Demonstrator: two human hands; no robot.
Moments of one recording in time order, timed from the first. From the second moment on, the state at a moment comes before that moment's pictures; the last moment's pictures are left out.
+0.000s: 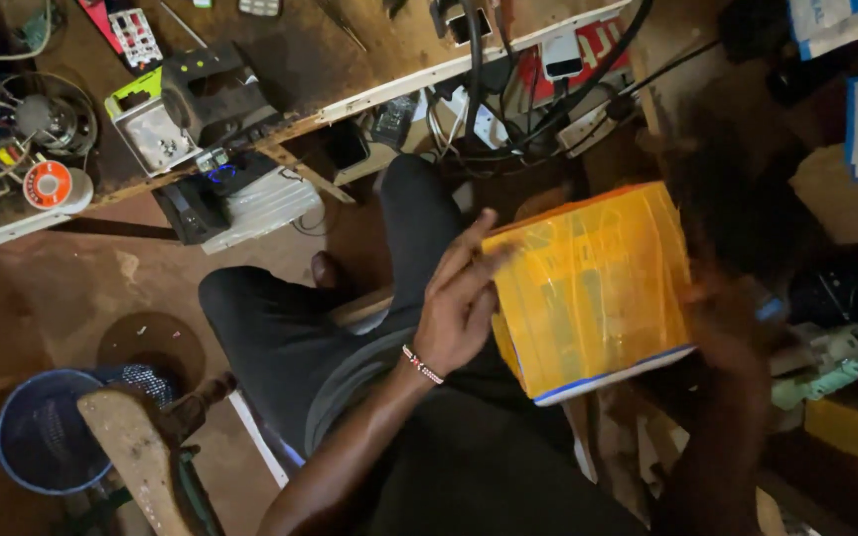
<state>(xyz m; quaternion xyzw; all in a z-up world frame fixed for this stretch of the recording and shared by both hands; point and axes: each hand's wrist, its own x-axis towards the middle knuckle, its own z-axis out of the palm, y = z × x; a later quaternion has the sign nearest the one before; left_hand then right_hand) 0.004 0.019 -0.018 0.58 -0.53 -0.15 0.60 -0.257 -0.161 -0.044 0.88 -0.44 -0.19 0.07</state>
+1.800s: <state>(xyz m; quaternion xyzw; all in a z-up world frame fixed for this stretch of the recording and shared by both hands) -0.053 -0.045 -0.104 0.67 -0.69 -0.03 0.28 -0.372 -0.312 -0.447 0.61 -0.66 0.13 -0.43</state>
